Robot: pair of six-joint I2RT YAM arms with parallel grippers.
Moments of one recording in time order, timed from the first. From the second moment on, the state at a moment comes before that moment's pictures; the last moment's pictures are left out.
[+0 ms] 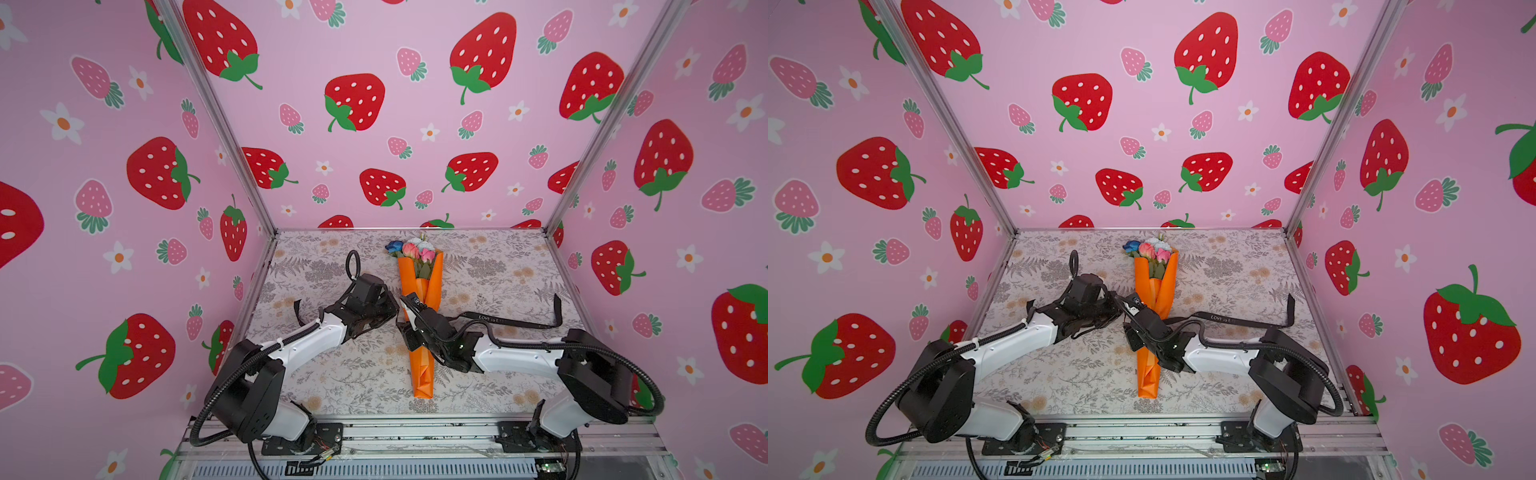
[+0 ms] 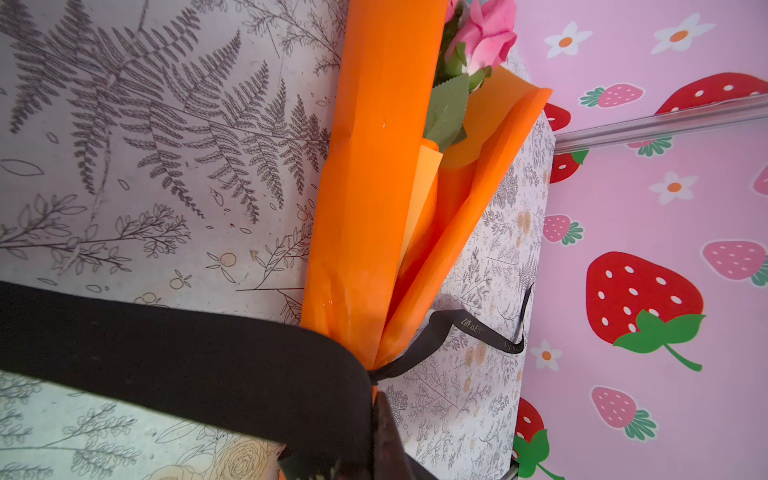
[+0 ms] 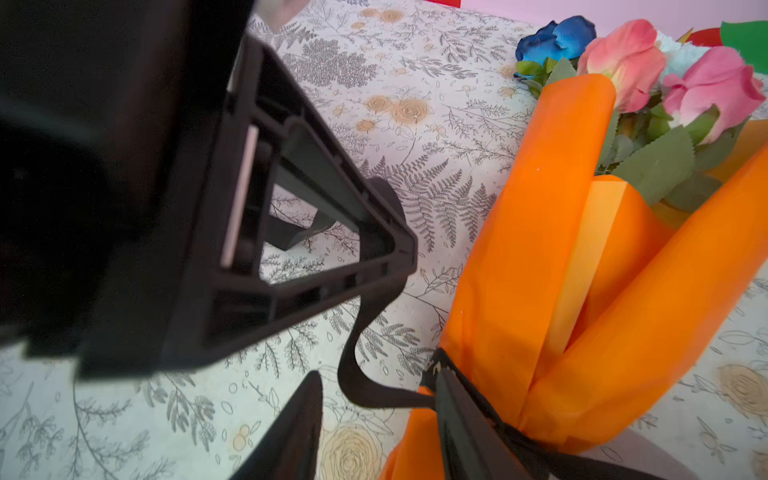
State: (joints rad) left arm -0.56 1.45 0.85 -0.13 0.19 -1.06; right arm 1.12 1.60 0.82 0.24 0.29 0.28
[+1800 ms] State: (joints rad) left arm -0.66 1.49 0.62 0.19 -0.04 -0.08; right arm 1.02 1.59 0.73 0.43 0.30 0.38
